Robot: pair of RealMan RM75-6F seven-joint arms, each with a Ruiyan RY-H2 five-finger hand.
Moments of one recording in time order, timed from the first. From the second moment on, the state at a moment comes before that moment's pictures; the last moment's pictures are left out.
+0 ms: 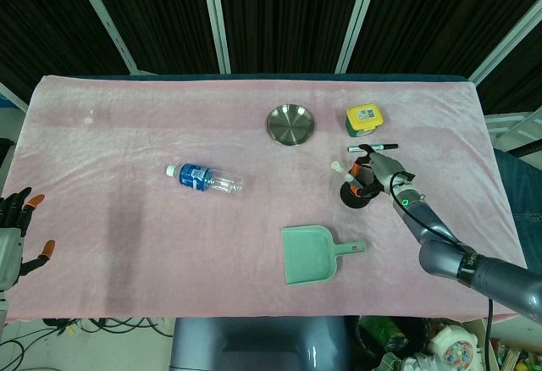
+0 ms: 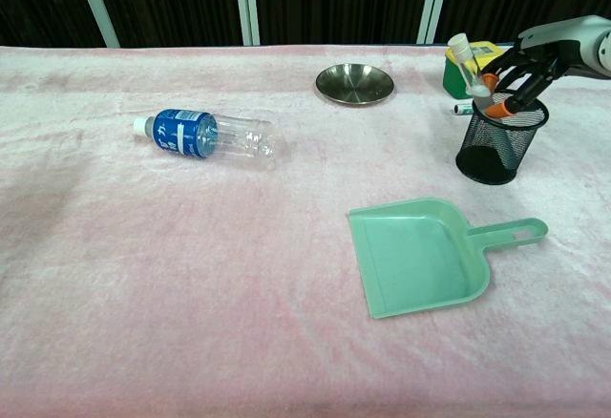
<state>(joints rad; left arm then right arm) -0.10 -1.13 -0.08 -1.67 1.40 1.46 0.12 0.96 -1.26 0.14 -1.36 -0.58 0.50 0.07</state>
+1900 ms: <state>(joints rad) -0.10 -1.13 -0.08 -1.67 1.40 1.47 0.12 0.56 -1.12 0.69 -1.69 -1.19 0.60 1.10</state>
